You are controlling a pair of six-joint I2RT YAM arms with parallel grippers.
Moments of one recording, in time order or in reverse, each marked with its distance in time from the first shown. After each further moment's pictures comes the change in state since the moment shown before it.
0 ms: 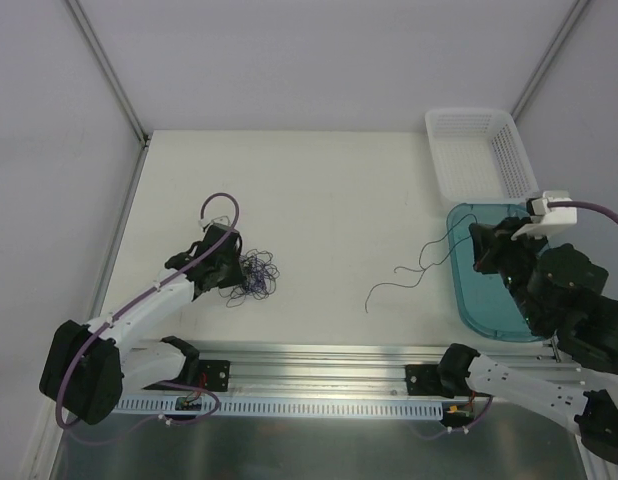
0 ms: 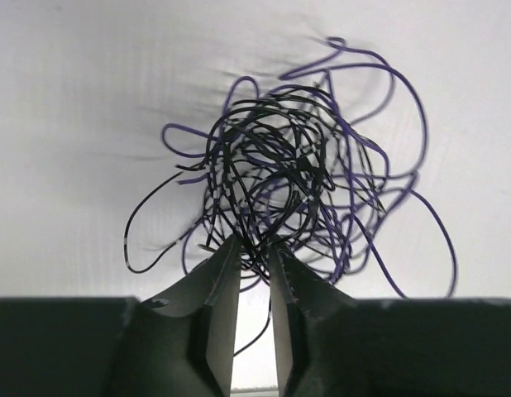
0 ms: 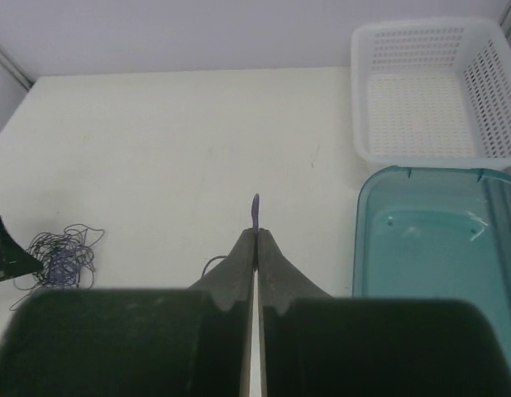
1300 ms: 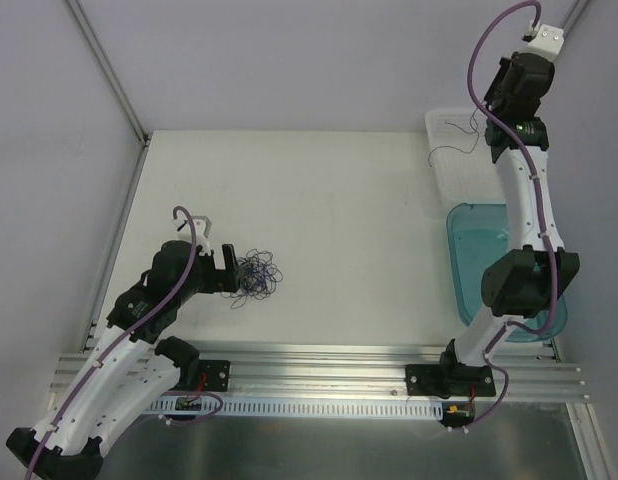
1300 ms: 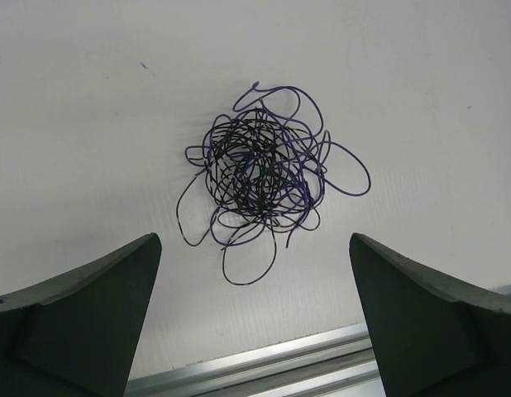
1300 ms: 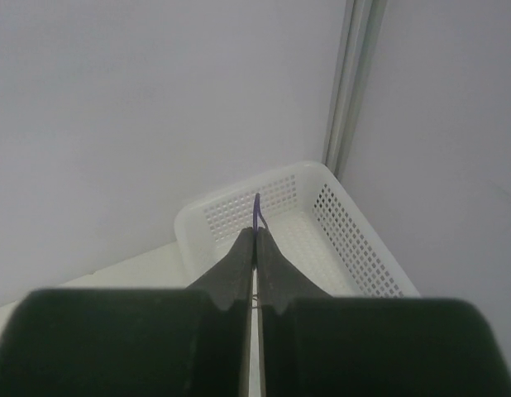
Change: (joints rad) left arm 0.000 -0.549 0.053 -0.213 0.072 0.302; right arm -0.996 1.142 0.589 0.682 -0.436 -0.229
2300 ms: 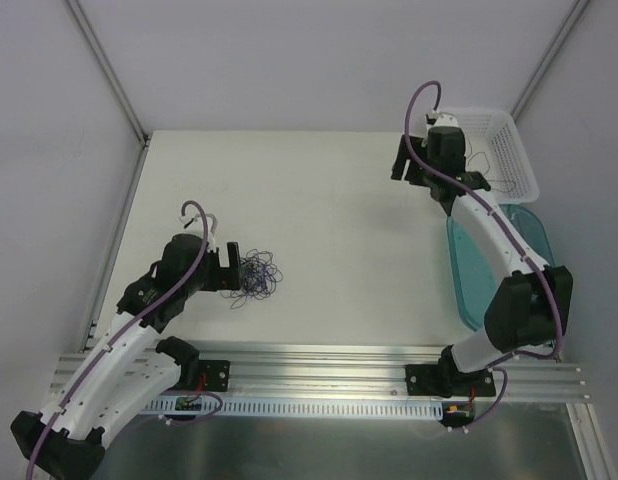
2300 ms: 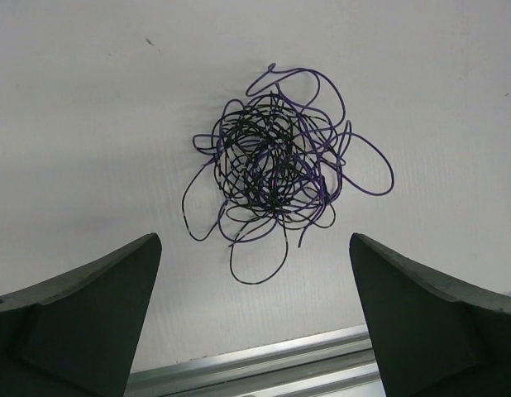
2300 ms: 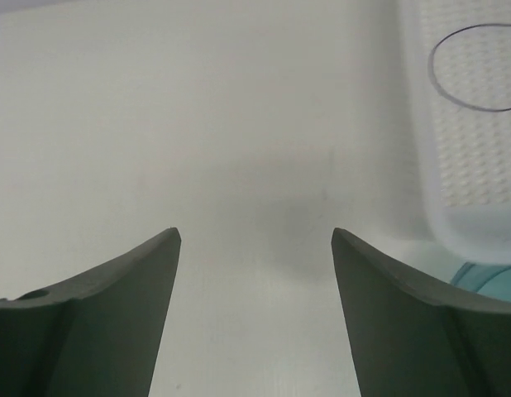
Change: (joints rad) left arm 0.014 0.071 0.000 0.009 -0.015 0.002; right arm 0.211 -0.125 -0.515 -0.083 -0.209 0.169
